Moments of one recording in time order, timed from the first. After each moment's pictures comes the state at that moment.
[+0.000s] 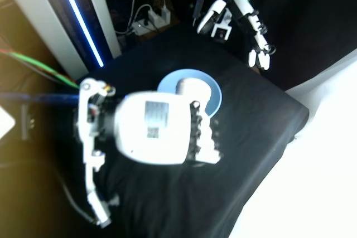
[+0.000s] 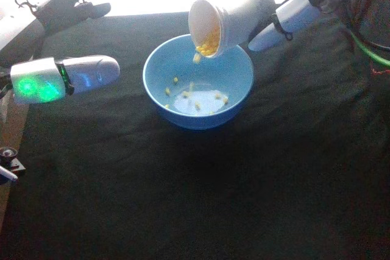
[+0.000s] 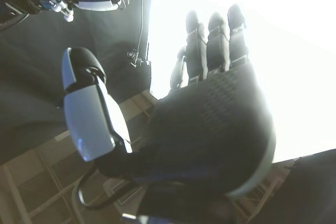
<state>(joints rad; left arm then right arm) 1.00 -1.01 1.25 -0.16 -1.14 0.43 -0.36 -1.32 1.66 -0.95 0.51 0.02</state>
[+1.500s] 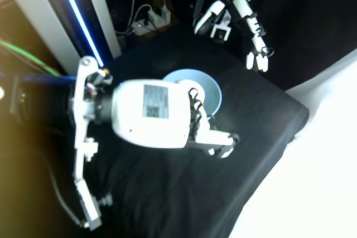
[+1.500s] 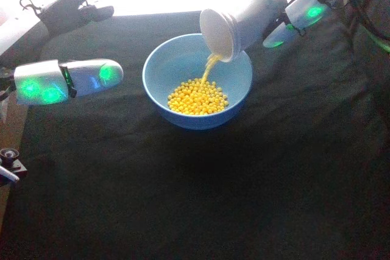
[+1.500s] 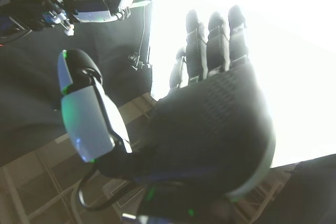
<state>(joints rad) 1.00 -1.02 1.25 -0.15 -1.13 0.43 -0.29 -1.27 1.58 -1.19 0.43 0.02</state>
